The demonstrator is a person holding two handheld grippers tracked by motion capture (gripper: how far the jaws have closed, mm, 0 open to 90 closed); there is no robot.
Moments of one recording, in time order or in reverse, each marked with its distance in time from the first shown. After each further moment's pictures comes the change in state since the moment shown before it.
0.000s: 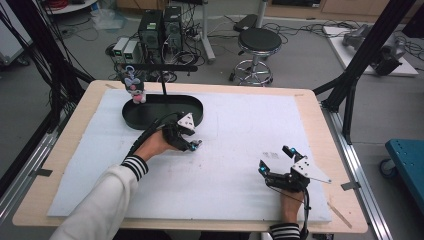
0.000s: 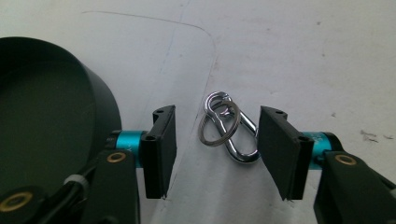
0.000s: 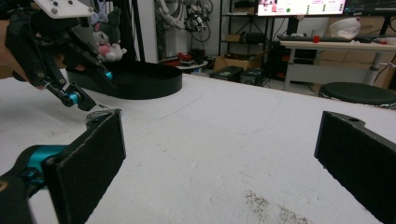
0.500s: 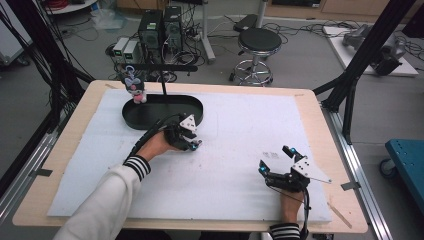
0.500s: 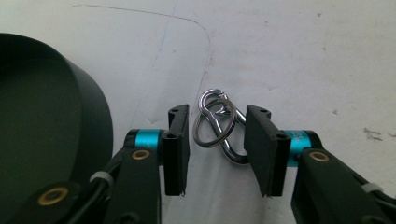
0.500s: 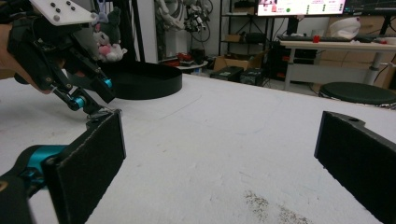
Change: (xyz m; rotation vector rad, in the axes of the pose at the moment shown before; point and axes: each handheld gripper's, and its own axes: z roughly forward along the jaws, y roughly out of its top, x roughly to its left) left arm -0.002 0.001 0.007 0.035 -0.008 0.008; right arm 0.000 0.000 0.000 0.000 0.002 0.006
